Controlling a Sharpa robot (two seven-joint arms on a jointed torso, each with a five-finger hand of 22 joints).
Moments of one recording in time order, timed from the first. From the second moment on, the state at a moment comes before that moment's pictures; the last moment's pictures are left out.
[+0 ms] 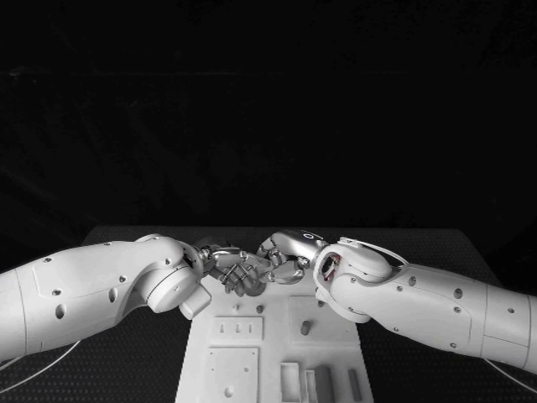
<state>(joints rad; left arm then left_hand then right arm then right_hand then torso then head) 1.48 -0.66 -0.24 1.44 -0.43 -0.19 -0.30 0.84 -0.07 0.31 -0.24 0.05 0.95 0.12 0.42 0.39 1.32 0.04 0.23 0.27 1.09 0.03 0.48 0.76 0.01 1.02 -0.07 0.14 0.89 1.22 -0.61 0.01 1.43 -1.49 -0.28 -0.11 1.11 -0.02 0.58 -0.30 0.05 0.96 0.10 0.34 0.53 1.27 -0.01 1.10 1.07 1.21 -0.12 1.52 0.99 0.25 1.07 -0.01 0.98 1.31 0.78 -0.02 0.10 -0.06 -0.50</state>
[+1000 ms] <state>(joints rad) 1.48 -0.65 -0.24 1.44 -0.45 -0.20 -0.32 0.88 -0.02 0.36 -0.27 0.05 0.96 0.13 0.41 0.39 1.32 0.04 0.22 0.29 1.09 0.03 0.48 0.76 0.01 1.02 -0.07 0.13 0.90 1.22 -0.60 0.01 1.44 -1.50 -0.28 -0.12 1.12 -0.01 0.58 -0.30 0.05 0.96 0.10 0.34 0.53 1.27 -0.01 1.10 1.07 1.21 -0.12 1.52 0.99 0.25 1.07 -0.01 0.98 1.31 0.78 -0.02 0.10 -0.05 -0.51</state>
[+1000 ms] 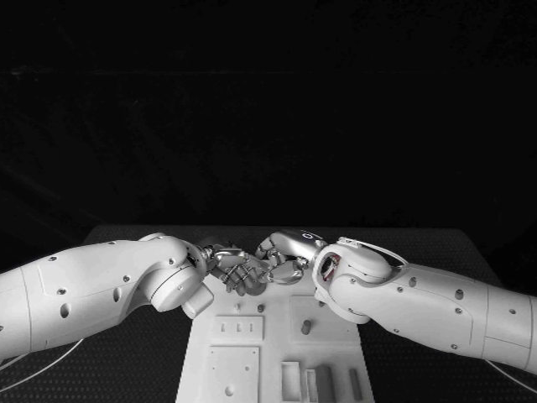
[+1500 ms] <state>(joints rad) 1.48 -0.65 -0.24 1.43 -0.45 -0.21 -0.32 0.93 0.02 0.43 -0.27 0.05 0.97 0.12 0.41 0.39 1.32 0.04 0.22 0.31 1.09 0.03 0.48 0.77 0.01 1.03 -0.07 0.13 0.91 1.22 -0.60 0.01 1.44 -1.50 -0.28 -0.12 1.12 -0.01 0.58 -0.30 0.05 0.96 0.10 0.34 0.53 1.27 -0.01 1.10 1.07 1.21 -0.12 1.52 0.99 0.25 1.07 -0.01 0.98 1.31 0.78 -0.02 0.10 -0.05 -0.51</state>
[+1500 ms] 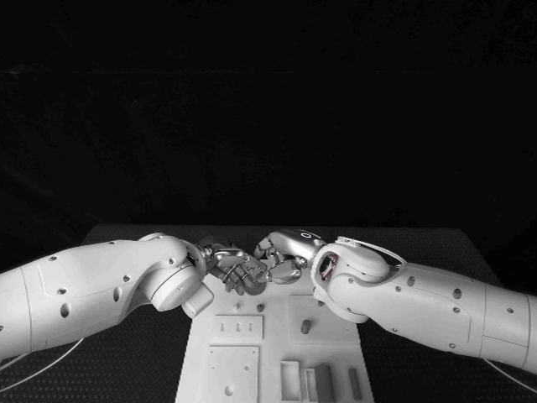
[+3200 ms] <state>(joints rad) 1.48 -0.68 -0.24 1.42 -0.42 -0.19 -0.32 0.96 0.05 0.54 -0.27 0.04 1.02 0.10 0.43 0.42 1.37 0.01 0.24 0.38 1.13 0.00 0.53 0.81 0.01 1.07 -0.09 0.15 0.96 1.22 -0.67 0.01 1.42 -1.46 -0.31 -0.11 1.06 -0.13 0.54 -0.29 0.04 0.84 0.14 0.25 0.53 1.23 0.03 1.04 1.04 1.13 -0.08 1.47 0.90 0.26 1.03 0.00 0.95 1.31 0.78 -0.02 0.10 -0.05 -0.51</state>
